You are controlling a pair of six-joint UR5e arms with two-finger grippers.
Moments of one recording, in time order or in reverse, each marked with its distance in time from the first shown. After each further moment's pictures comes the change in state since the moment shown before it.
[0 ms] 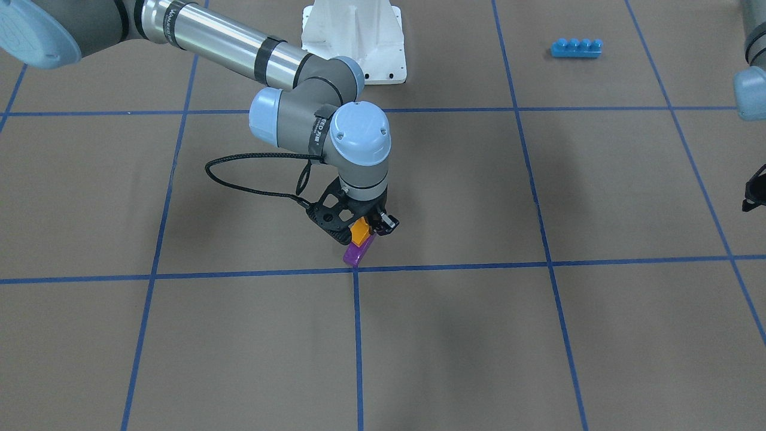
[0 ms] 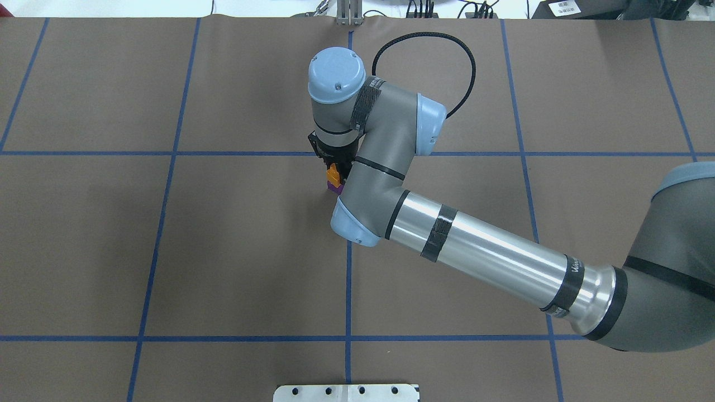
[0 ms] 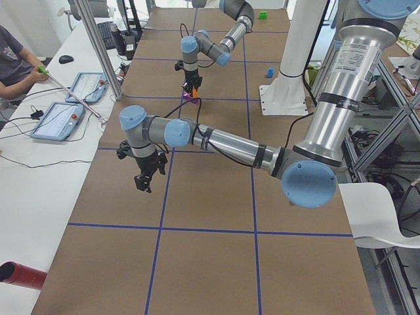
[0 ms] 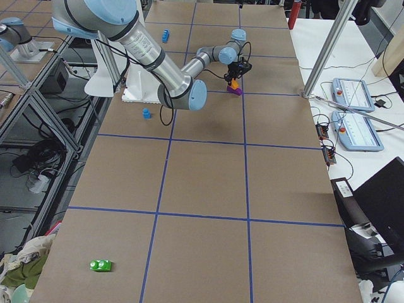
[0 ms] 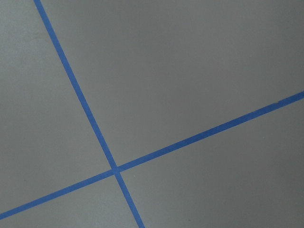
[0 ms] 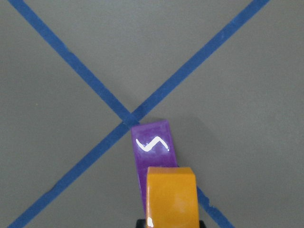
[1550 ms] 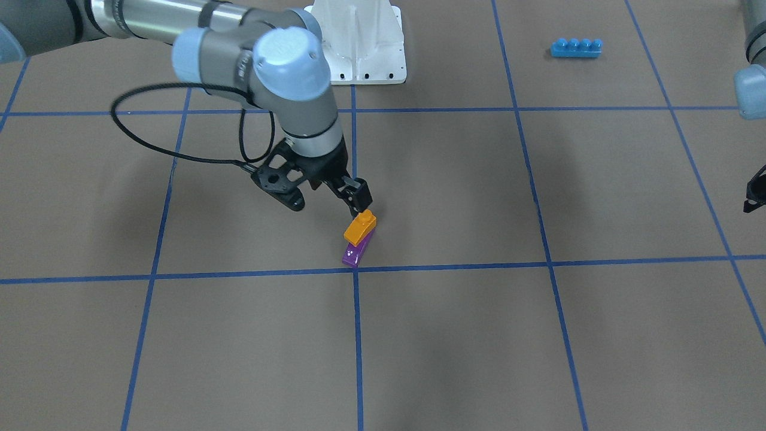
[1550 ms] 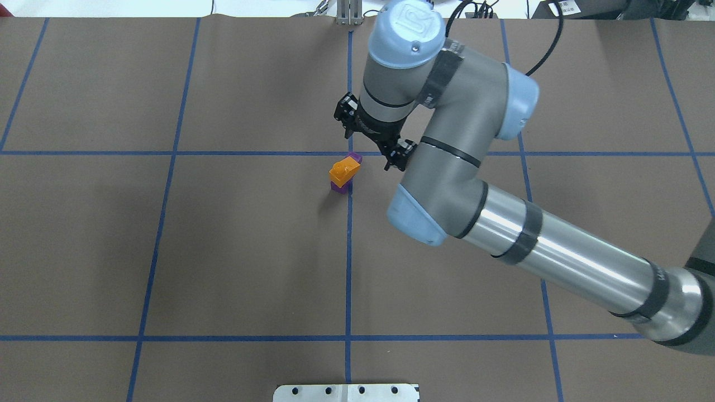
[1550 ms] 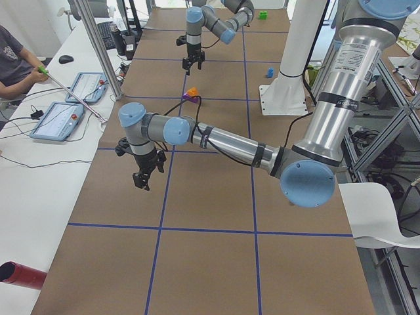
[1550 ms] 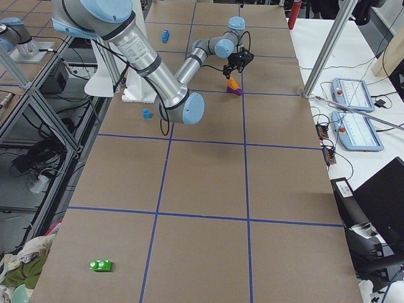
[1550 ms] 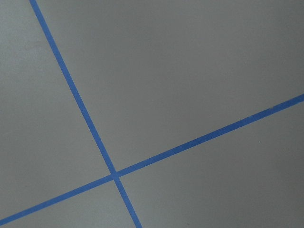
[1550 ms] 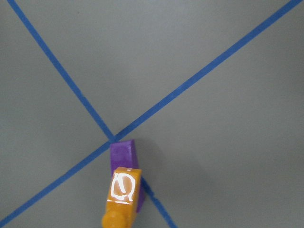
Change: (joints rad) left arm -0.008 -0.004 -0.010 -0.007 0.000 0.007; right arm 0.100 -0.223 0.534 -0.244 0.020 -0.166
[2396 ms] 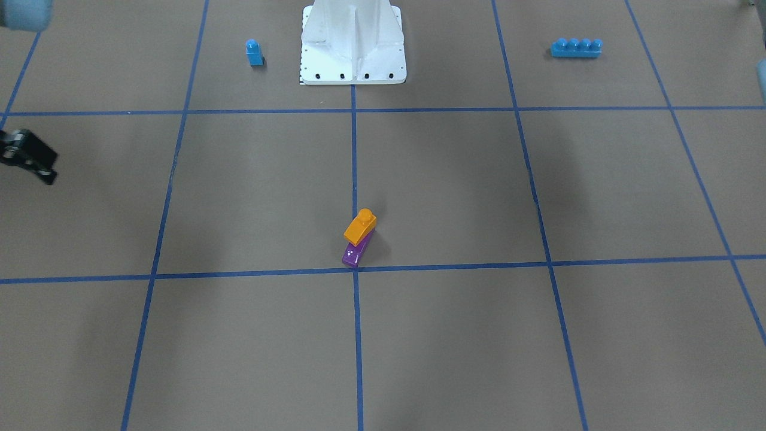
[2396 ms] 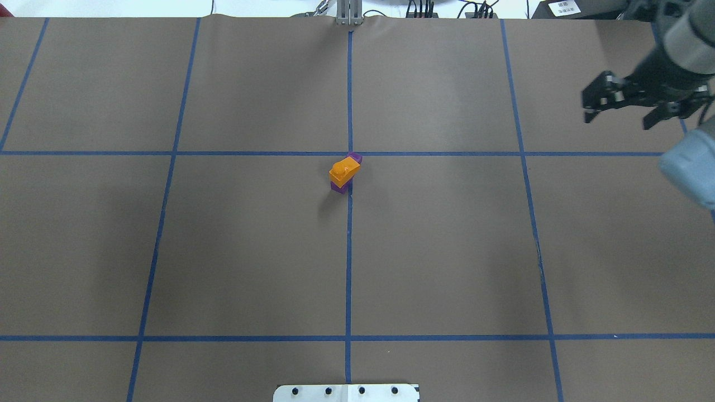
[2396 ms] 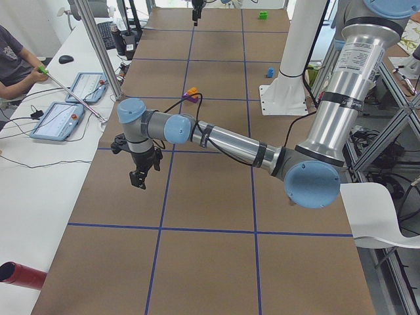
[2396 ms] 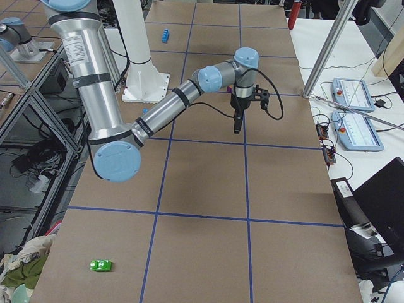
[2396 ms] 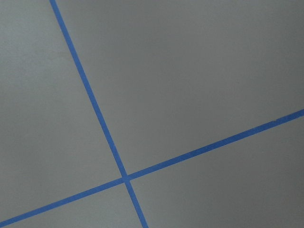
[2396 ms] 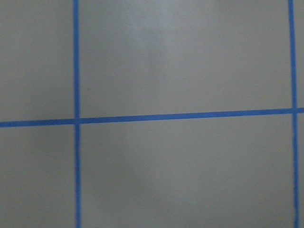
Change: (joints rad) left arm -0.063 0.014 -0.018 -0.012 -0.022 -0.038; right arm 0.585 -0.617 0.280 -0.180 0.238 -1.311
